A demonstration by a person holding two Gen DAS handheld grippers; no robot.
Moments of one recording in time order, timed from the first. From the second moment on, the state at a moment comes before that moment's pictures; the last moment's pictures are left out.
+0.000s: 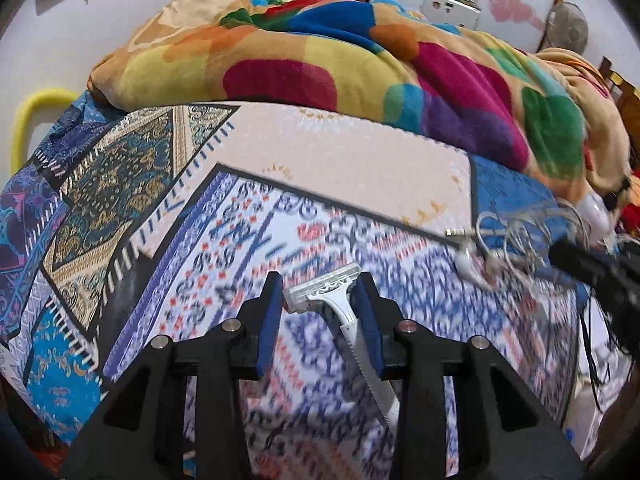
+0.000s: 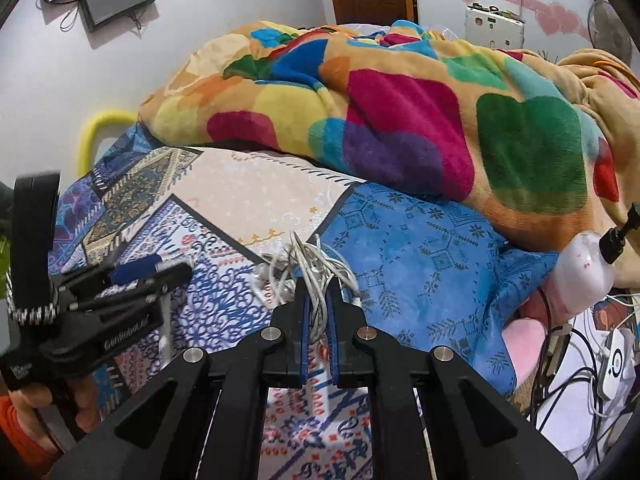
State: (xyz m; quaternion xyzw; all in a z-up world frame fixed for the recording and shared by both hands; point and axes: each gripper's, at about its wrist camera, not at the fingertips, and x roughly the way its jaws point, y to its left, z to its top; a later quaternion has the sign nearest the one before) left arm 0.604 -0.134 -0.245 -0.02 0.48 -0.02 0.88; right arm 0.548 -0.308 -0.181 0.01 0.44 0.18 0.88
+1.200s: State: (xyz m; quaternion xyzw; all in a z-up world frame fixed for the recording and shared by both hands) left arm 0.392 0.017 -0.096 -0.07 0.38 0.03 0.92; right arm 0.411 -0.171 -0.051 -0.05 0.37 0.29 0.88
